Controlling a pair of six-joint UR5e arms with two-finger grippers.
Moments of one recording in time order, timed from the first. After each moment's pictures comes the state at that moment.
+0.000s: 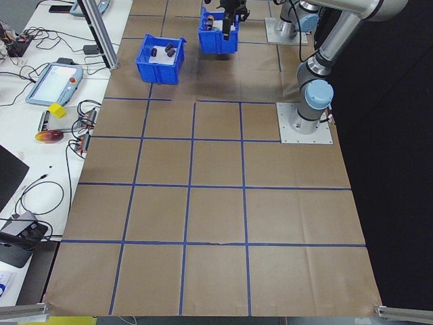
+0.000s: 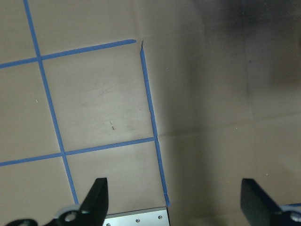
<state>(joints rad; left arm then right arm) -1.58 -1.39 -1.60 -1.74 1.52 0.18 1.98 -1.69 2.08 -1.95 -1.70 -1.10</state>
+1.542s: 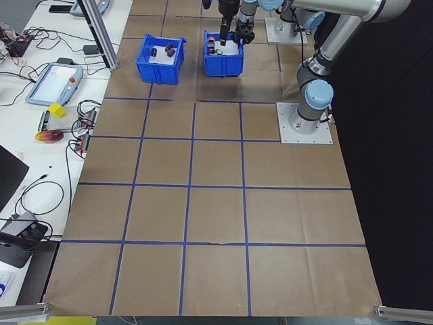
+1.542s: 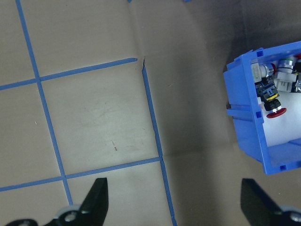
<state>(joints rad) -1.58 -1.36 -1.68 -1.62 1.54 0.18 2.16 -1.53 2.10 -2.12 -1.71 -0.97</state>
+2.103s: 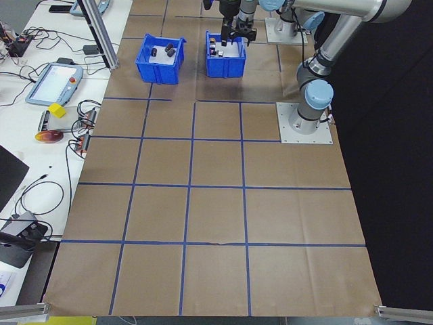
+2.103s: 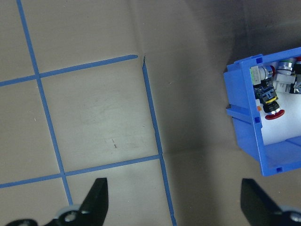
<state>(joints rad) -1.58 -1.35 -1.70 -1.62 1.54 0.18 2.15 -1.56 2.02 -1.98 -1.71 -0.97</state>
